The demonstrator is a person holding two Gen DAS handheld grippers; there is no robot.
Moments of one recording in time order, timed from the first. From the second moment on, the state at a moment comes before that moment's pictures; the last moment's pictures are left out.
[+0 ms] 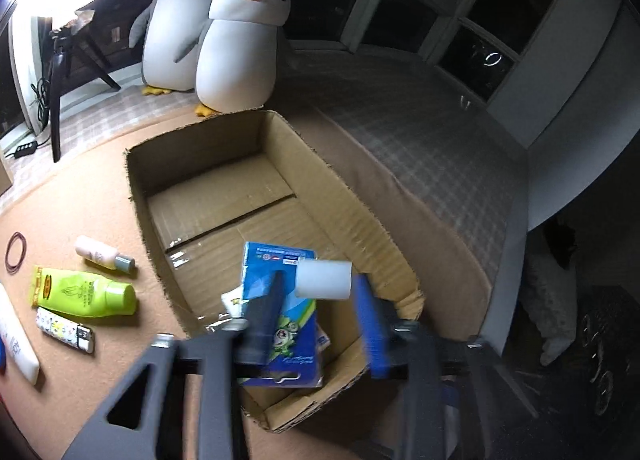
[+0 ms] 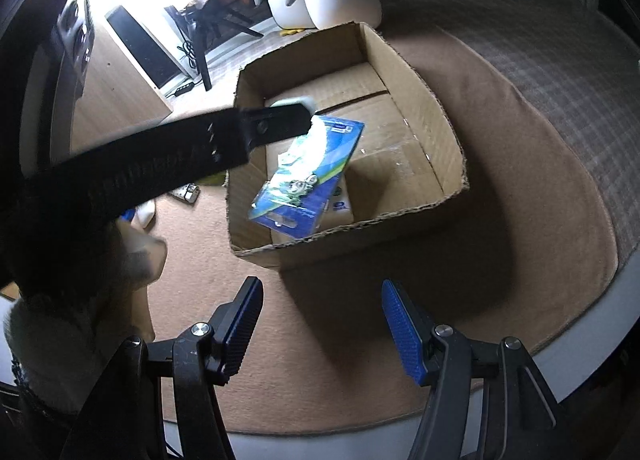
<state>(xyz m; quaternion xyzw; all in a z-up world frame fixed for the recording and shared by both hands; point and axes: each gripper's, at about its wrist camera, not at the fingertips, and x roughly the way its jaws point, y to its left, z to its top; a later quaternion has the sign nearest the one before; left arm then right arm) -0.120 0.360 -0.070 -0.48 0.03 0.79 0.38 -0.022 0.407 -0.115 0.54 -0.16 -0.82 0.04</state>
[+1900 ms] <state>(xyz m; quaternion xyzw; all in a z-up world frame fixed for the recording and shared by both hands) -0.330 0.047 -0.160 -0.56 -0.10 0.82 0.04 -0.063 0.280 -0.112 0.56 -0.06 -0.81 0.13</state>
